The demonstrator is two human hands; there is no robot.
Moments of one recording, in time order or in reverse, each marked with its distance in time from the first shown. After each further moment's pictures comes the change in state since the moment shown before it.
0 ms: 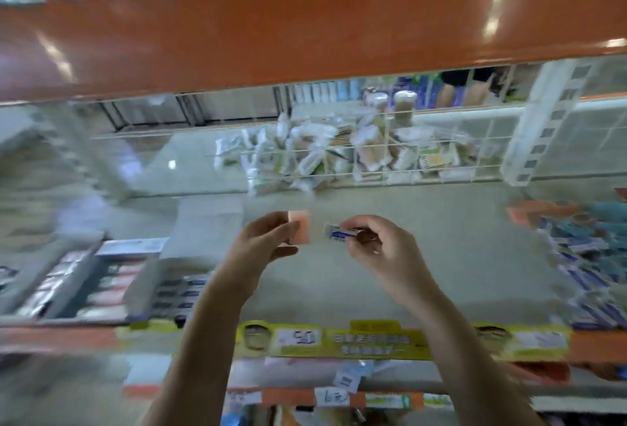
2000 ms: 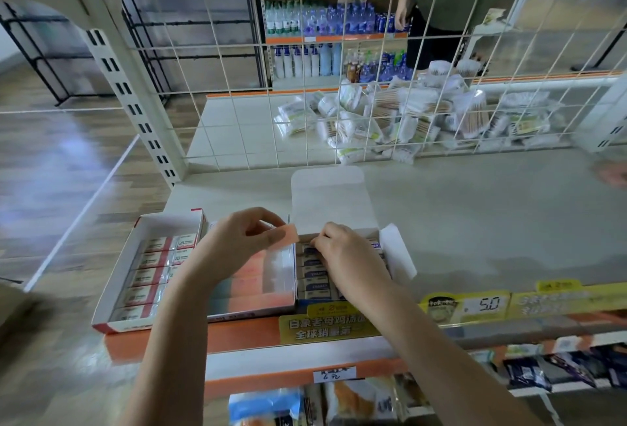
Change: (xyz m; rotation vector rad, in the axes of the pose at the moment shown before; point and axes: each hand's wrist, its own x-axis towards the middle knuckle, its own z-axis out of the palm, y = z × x) left_hand 0.039 -0.038 -0.294 0.625 -0.252 0.092; right_hand 0.029 -0.066 0.290 -0.820 -0.250 -0.109
